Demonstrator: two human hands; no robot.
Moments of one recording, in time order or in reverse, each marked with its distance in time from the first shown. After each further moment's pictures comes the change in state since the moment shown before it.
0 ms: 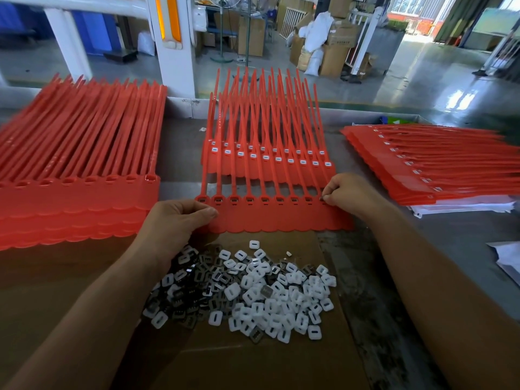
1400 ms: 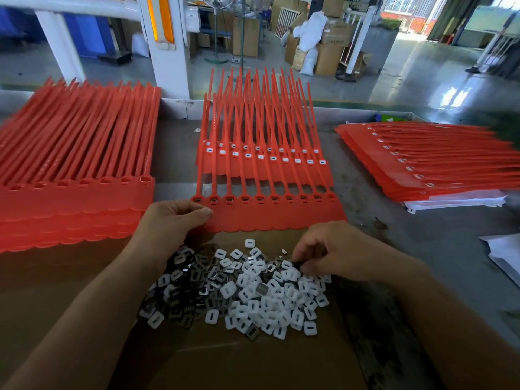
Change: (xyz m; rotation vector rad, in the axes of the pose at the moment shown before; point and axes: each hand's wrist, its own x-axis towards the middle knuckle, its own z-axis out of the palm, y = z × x) left_hand 0.000 0.000 0.001 -0.012 -0.011 -0.010; right_hand -0.095 -0.017 0.005 0.014 -0.420 -0.425
